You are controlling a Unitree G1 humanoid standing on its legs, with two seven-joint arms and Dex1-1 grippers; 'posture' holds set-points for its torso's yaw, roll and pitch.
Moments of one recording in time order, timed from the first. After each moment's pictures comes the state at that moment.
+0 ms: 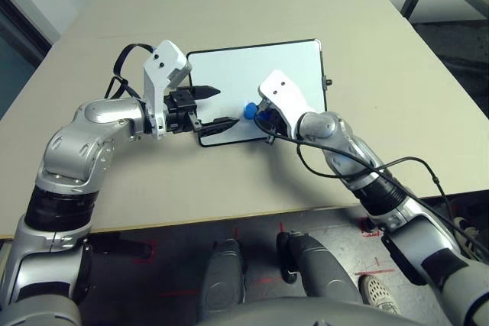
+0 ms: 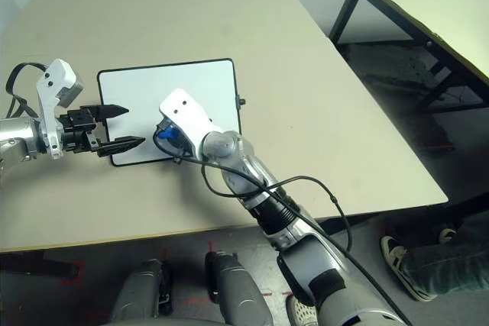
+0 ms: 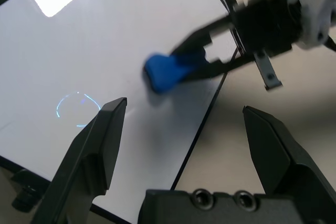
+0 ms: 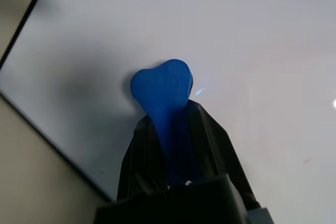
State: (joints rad) left arm -0.48 0.81 0.02 -0.26 -0.47 0.77 -0.89; right arm -0.74 -0.22 0.45 0.06 -0.21 0.62 0.52
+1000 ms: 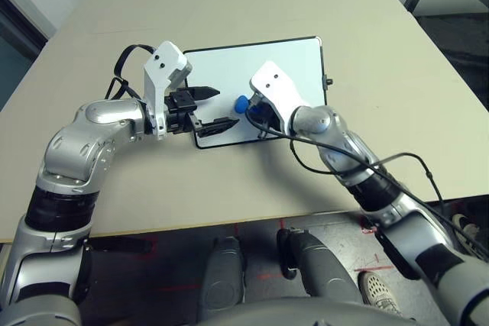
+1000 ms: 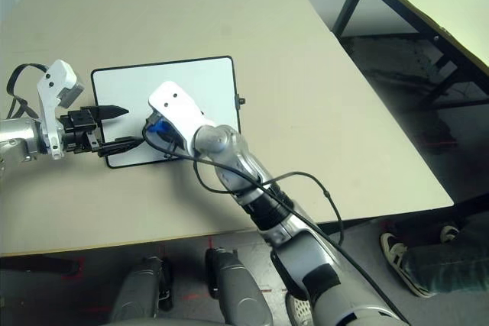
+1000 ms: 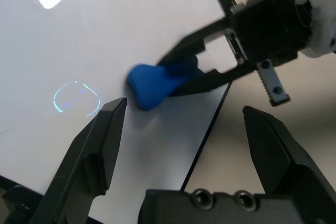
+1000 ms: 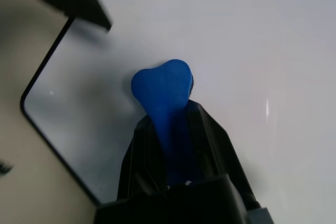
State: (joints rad) left arm -0.48 0.80 0.02 -0.26 -0.47 0.78 -0.88; right arm -0.80 -0.14 0.48 0.10 -0.21 0.58 0.54
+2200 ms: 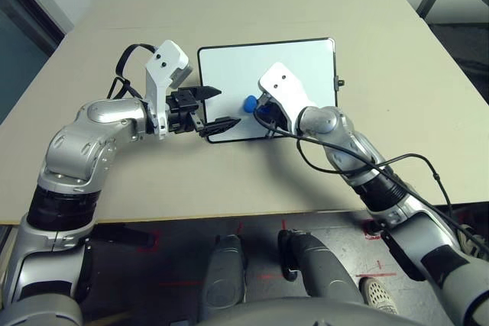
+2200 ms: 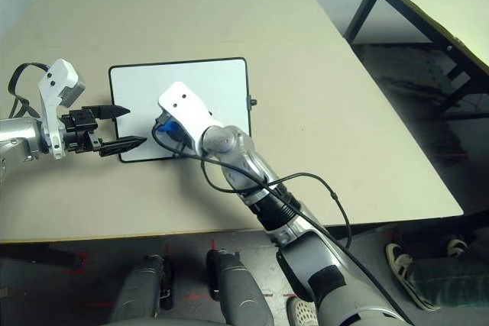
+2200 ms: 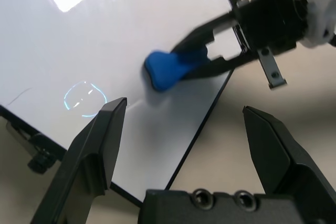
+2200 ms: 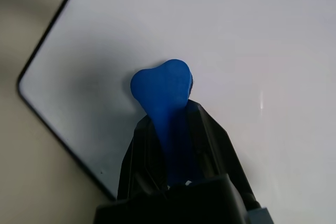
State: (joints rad) left arm -0.49 0.80 0.02 -0.27 -0.47 0.79 -0.88; right arm -0.74 -0.24 0.42 0.06 -0.20 0.66 0.55
